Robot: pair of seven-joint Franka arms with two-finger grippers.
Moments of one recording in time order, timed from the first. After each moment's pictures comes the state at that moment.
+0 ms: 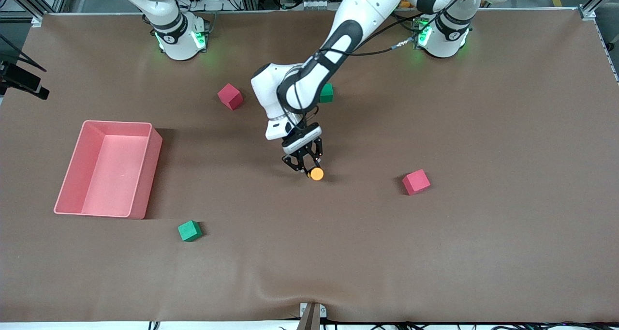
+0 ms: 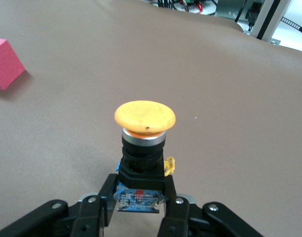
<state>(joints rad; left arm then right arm) -1.03 0.96 0.03 -1.26 0.91 2.00 -2.12 -0.02 -0.01 -0.09 -1.46 0.03 1.40 0.04</state>
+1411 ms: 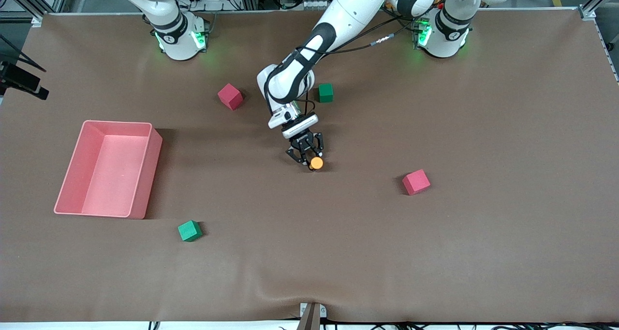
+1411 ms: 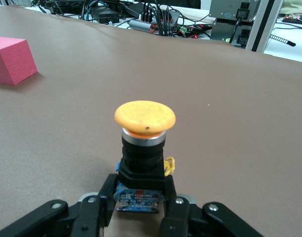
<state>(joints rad) -1.12 1.05 0.04 -1.31 1.12 1.91 -2.36 -0.02 -0.01 -0.09 -1.46 0.03 1.40 0.04</state>
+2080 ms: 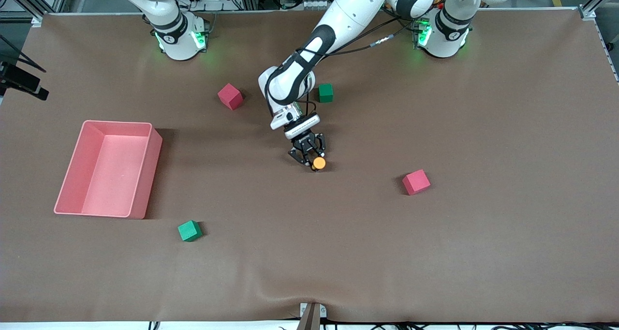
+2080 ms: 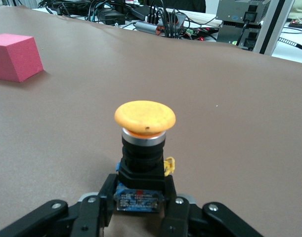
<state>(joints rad) -1.13 1.07 0.04 -1.31 1.13 1.90 -2.39 -0.02 -0.01 -0.09 -1.46 0.03 1.40 0.04</state>
